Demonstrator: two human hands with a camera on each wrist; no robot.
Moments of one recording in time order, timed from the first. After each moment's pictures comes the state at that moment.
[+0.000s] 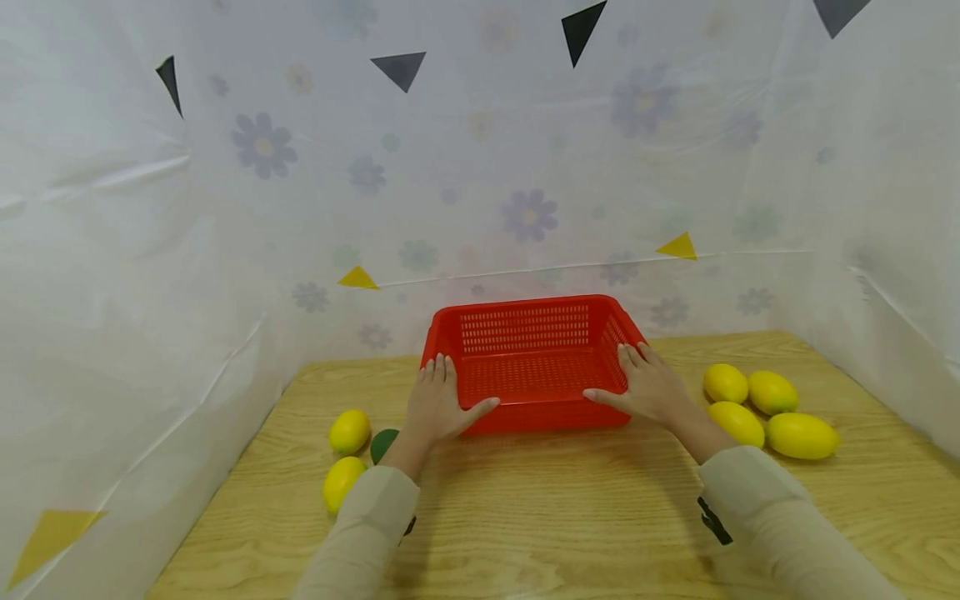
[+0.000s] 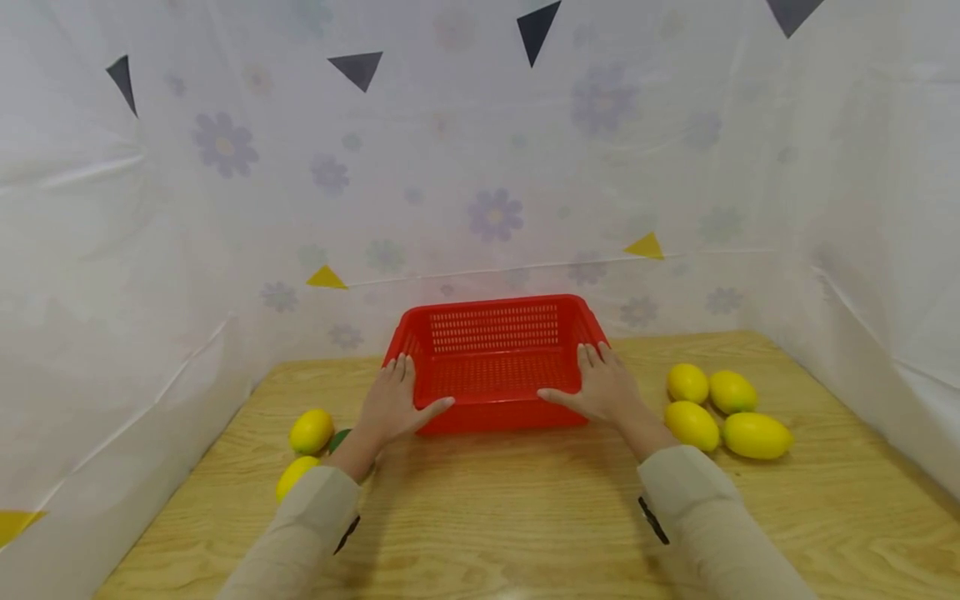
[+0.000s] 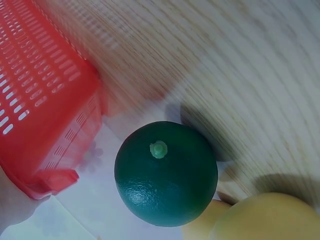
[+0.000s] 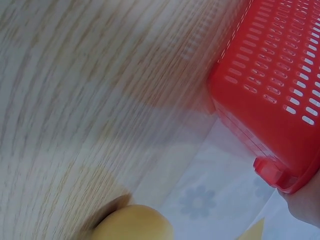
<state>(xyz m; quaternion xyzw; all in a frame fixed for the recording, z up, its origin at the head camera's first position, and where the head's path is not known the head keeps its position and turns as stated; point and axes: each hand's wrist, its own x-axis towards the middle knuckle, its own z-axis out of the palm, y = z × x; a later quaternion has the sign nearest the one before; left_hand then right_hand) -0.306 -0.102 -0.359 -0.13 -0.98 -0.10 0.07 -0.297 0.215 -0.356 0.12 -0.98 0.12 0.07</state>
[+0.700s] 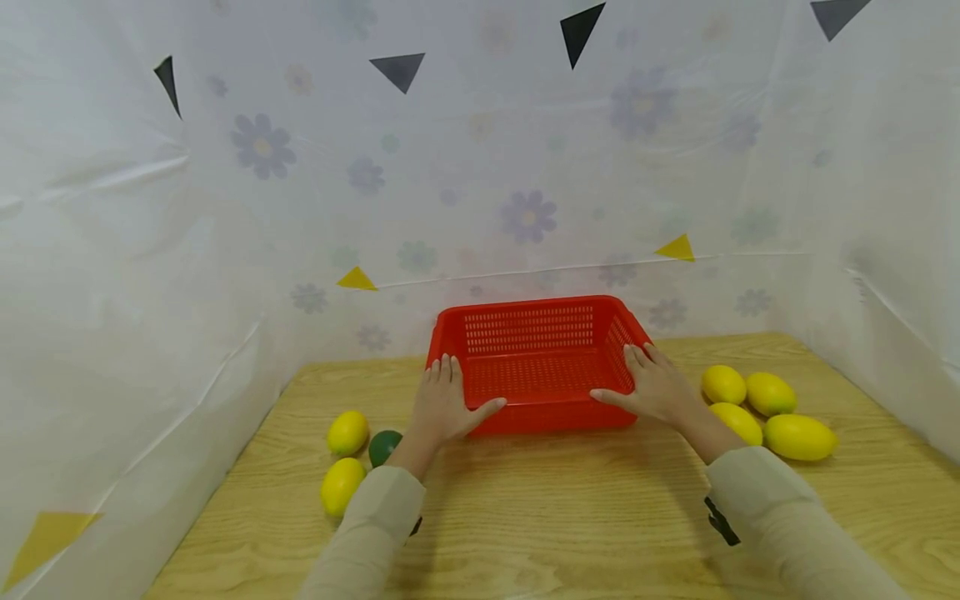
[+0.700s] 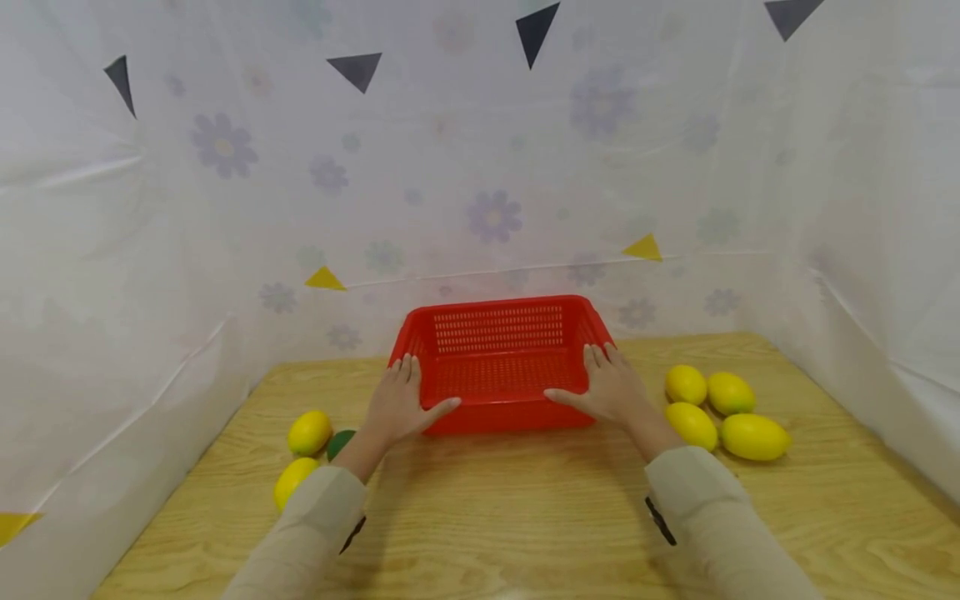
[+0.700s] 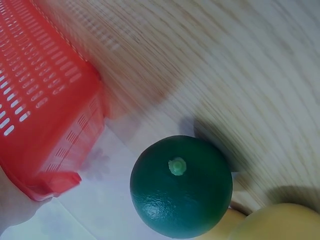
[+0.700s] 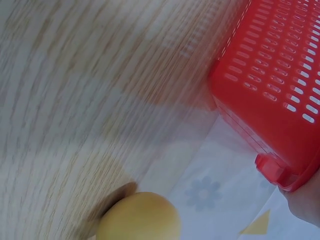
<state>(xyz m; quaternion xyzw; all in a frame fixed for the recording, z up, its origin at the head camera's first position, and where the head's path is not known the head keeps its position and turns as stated) -0.305 -0.092 -0.358 -0.13 -0.98 -0.10 0.06 -0.296 0.227 -0.357 0.12 -0.98 0.11 0.07</state>
